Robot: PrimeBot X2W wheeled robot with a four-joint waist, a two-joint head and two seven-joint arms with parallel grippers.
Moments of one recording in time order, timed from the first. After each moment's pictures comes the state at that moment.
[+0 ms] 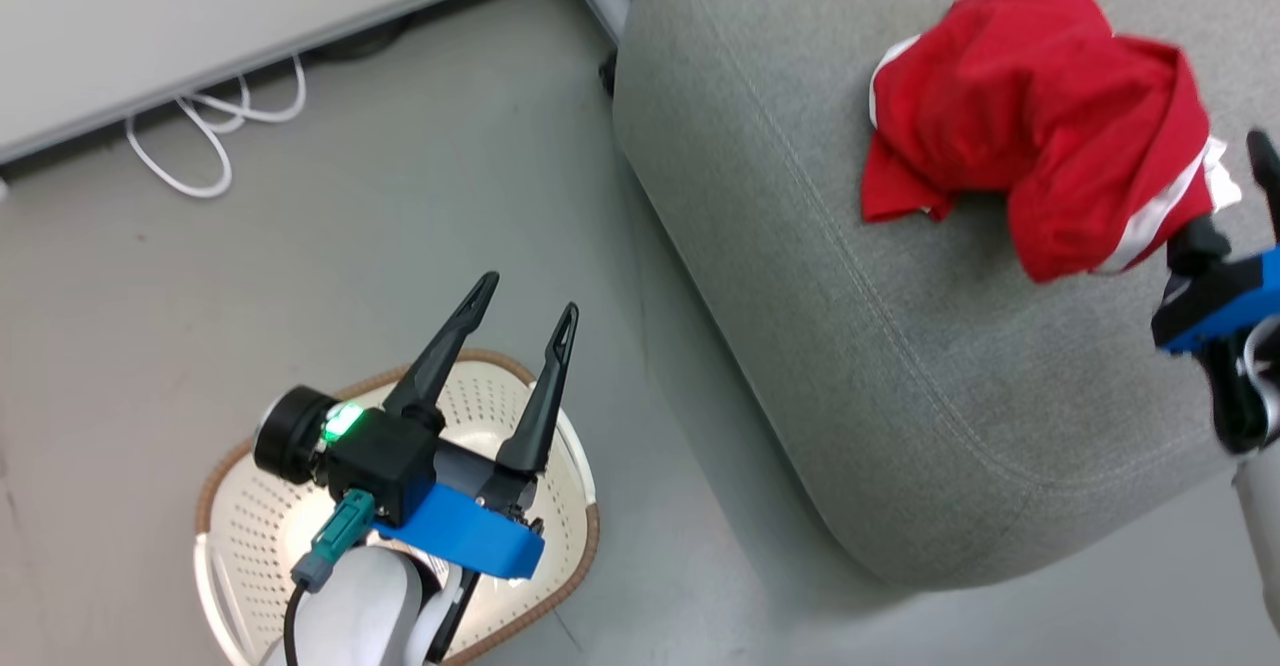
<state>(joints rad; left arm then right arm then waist) -0.29 0.20 -0.44 0.16 -0.25 -0.12 -0.26 -0.71 -0.36 0.04 0.80 0.39 0.13 -0.26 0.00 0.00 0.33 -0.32</state>
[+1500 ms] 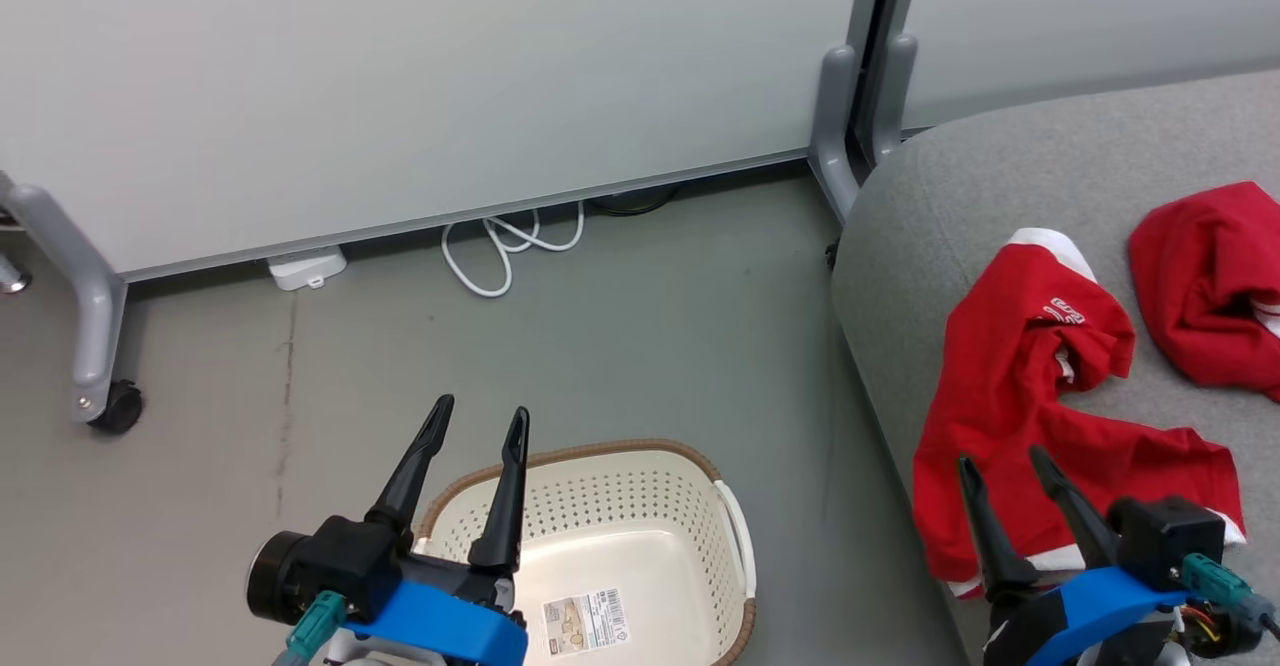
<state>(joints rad) -0.06 0.09 -0.28 0.17 -0.25 -0.13 -0.26 0.03 -0.06 -0.03 0.05 0.18 0.13 0.04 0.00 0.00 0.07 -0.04</state>
